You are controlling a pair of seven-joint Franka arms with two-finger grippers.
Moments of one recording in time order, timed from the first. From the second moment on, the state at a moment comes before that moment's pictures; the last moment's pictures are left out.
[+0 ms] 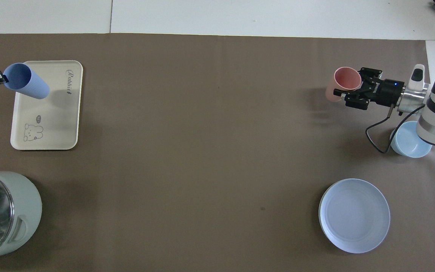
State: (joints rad) left arm 0.30 0.26 -0.10 -1.91 -0.15 2.64 0.09; right arm -0.20 0.54 -0.05 -1.71 1.33 2.02 -1.86
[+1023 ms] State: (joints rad) left arm 0.16 0.25 -0.12 -1.51 -0.01 1.99 0.05; right arm -0.20 0.58 -0.05 -1.74 1.38 2.01 -1.96
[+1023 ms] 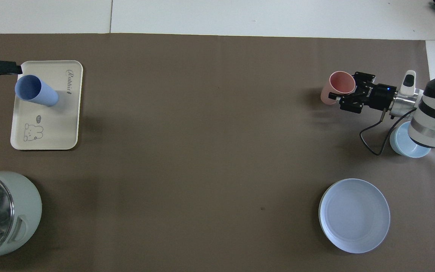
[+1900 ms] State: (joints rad) left arm 0.00 -0.02 -0.13 -1.53 0.01 1.49 -0.08; right arm -0.22 0.56 -0.05 -1.73 1.38 1.91 -1.97
